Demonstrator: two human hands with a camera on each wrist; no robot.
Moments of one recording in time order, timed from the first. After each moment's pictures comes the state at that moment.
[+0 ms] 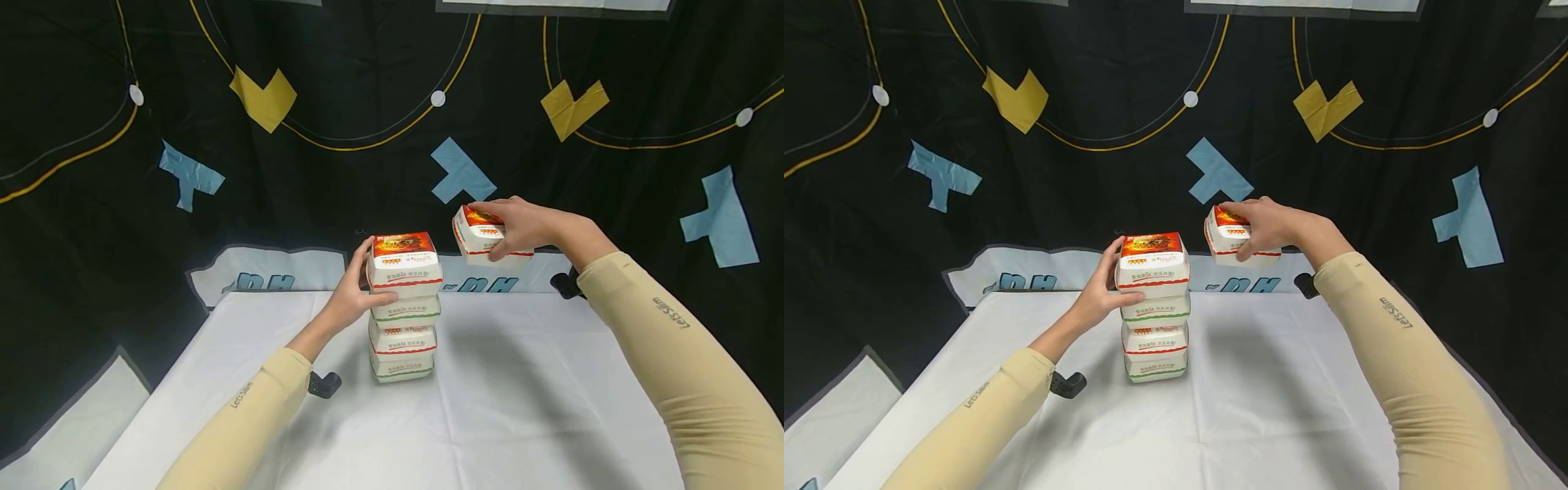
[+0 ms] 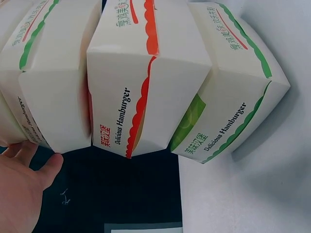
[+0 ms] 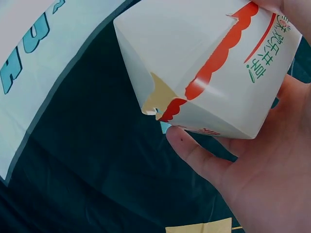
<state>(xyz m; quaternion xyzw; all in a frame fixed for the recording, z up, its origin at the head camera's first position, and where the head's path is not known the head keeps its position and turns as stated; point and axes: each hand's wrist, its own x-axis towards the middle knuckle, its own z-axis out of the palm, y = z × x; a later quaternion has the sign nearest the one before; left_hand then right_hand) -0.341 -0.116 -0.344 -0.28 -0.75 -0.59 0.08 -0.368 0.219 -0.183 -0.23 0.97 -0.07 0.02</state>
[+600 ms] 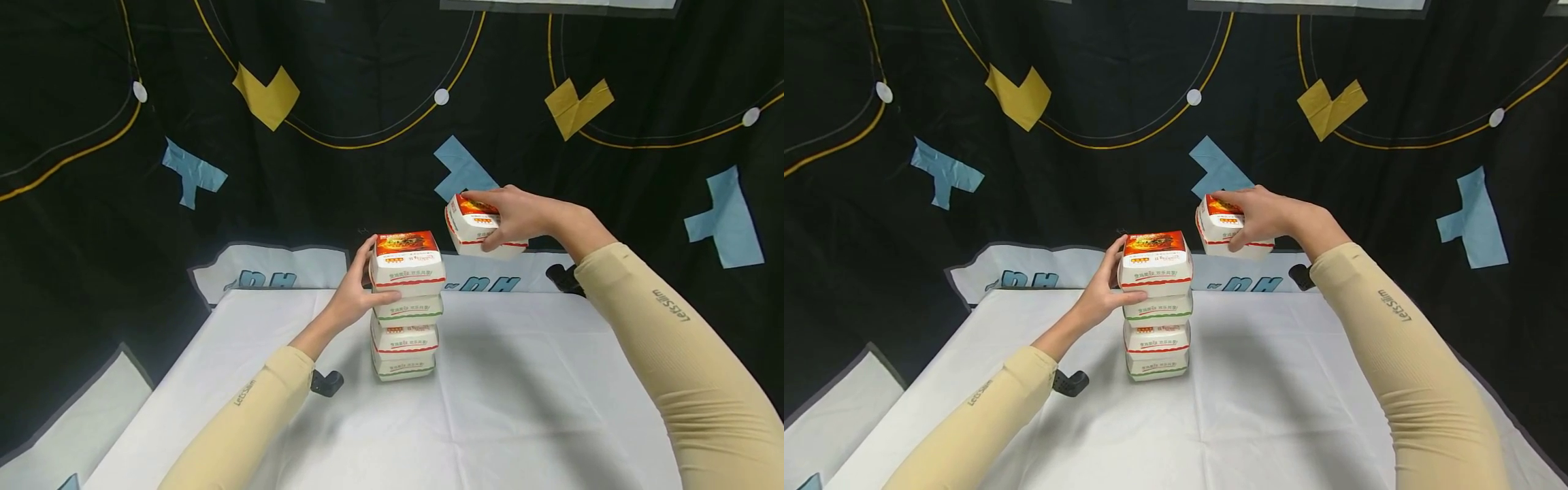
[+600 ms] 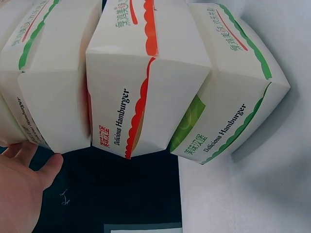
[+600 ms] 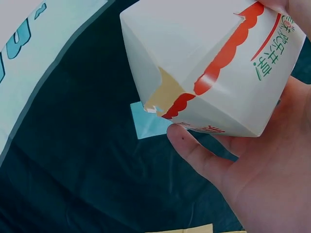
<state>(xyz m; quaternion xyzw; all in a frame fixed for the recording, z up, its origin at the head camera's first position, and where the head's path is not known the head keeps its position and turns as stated) -0.339 -0.115 -0.347 -0.28 -0.75 -0.59 0.10 -0.367 0.202 -0.166 -0.26 0.96 -0.07 0.01</state>
